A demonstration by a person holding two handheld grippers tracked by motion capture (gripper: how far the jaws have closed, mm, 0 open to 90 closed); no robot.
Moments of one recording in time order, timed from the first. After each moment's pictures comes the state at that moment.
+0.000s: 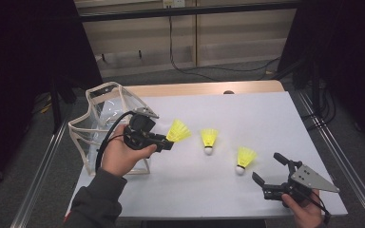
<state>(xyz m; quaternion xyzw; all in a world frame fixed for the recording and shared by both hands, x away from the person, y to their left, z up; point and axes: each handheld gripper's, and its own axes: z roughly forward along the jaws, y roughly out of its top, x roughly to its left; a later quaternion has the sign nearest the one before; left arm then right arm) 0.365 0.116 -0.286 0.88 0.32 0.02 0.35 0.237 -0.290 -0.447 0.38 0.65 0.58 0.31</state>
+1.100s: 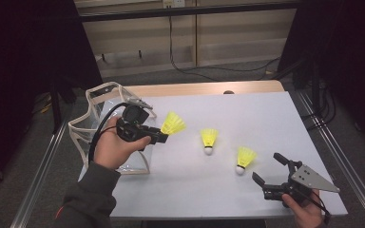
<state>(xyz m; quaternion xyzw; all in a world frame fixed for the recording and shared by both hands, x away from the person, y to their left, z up) 0.373 0.126 -0.266 0.87 0.34 0.03 0.35 0.237 -0.290 -0.447 0.38 0.65 0.58 0.31</state>
